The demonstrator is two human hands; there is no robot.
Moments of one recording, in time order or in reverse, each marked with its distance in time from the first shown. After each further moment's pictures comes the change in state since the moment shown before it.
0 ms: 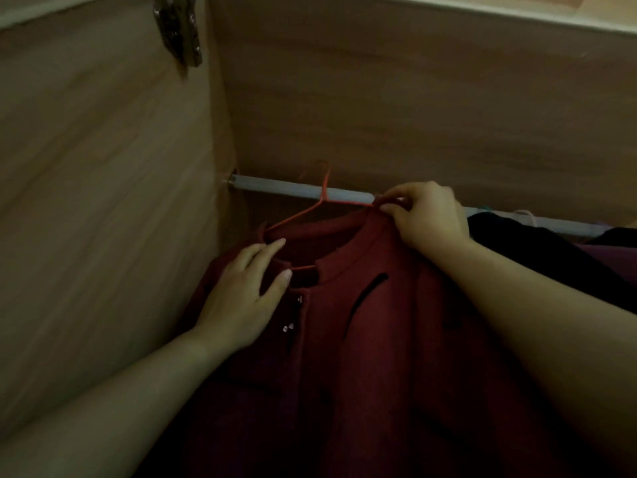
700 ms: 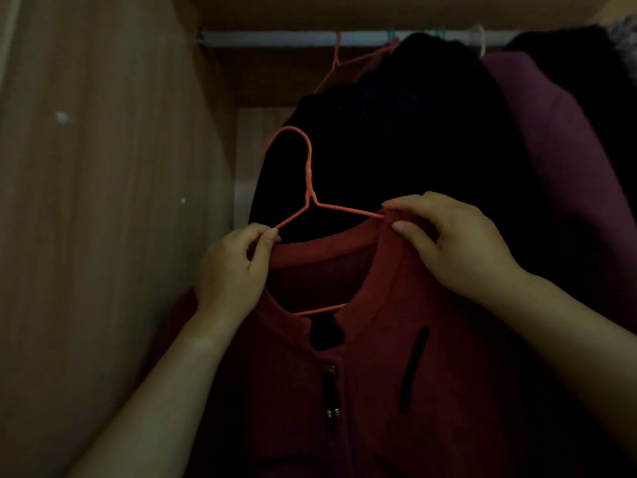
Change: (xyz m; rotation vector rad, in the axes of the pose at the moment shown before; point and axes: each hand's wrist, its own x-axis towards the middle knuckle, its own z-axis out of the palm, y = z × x) left_hand -0.214 0.101 -0.067 -0.025 -0.056 -0.149; right_hand -0.293 -0.004 -0.127 0.125 -0.316 -0.056
